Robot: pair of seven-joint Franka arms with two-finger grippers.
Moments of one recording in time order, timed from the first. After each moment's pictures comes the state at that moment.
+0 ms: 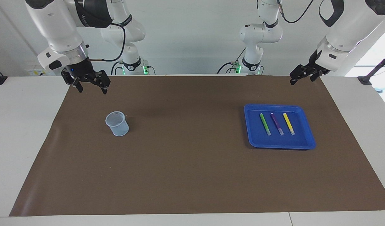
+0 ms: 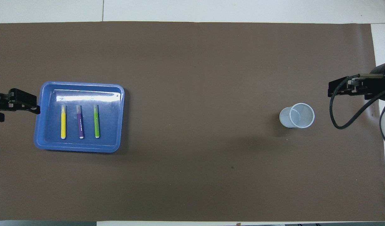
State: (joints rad) left arm -0.08 -0.03 0.06 -1.67 -0.03 1.49 -0.13; right arm 0.04 -0.03 -0.02 -1.66 -0.03 1.65 0.13
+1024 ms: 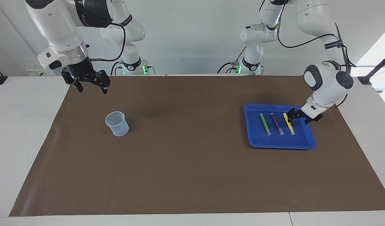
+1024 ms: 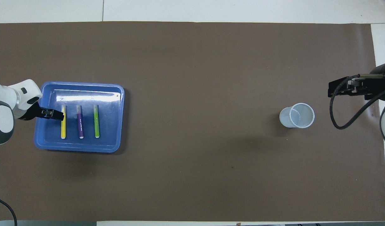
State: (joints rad) left arm 0.06 0.17 0.06 -2.10 -0.03 2.18 0.36; right arm 0.04 -0.03 -0.02 -1.66 -0.03 1.64 0.13
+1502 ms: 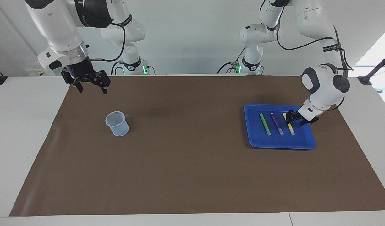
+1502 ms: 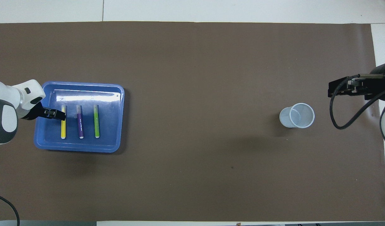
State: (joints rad) left arm 0.06 0.19 0.06 -2.10 -0.03 2.18 0.37; right arm 0.04 -0.03 -0.02 -1.66 -0.03 1.64 0.13
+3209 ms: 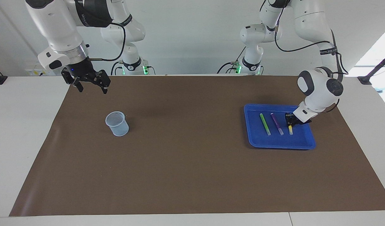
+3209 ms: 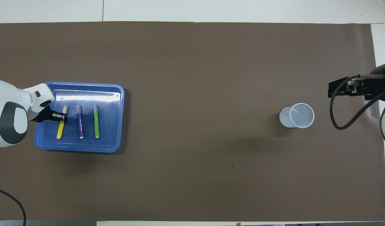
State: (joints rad) left arm 0.05 0.20 0.05 -2.13 -0.03 2.22 0.37; right arm 0.04 -0.03 -0.02 -1.67 -0.03 1.64 0.13
